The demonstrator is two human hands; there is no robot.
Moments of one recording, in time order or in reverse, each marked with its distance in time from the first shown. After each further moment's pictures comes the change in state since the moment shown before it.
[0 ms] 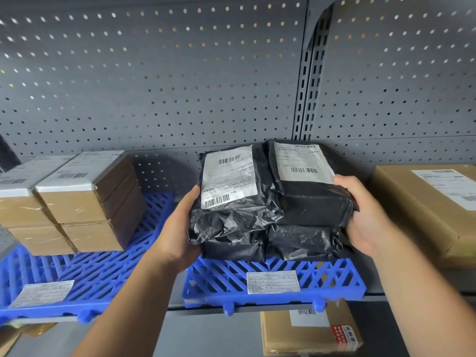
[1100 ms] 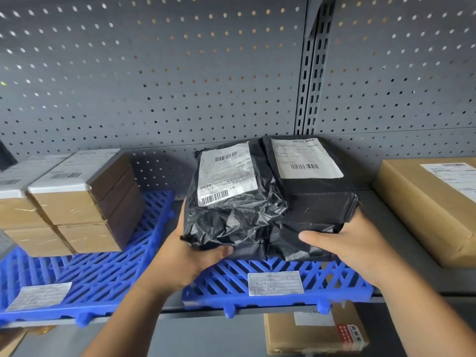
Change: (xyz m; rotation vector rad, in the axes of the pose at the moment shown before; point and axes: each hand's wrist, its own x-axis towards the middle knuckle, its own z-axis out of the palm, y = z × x) left_hand -0.018 -0.024 -0.038 0.923 -0.121 0.320; right_hand -0.033 0.030 0.007 -0.704 0.098 -0.070
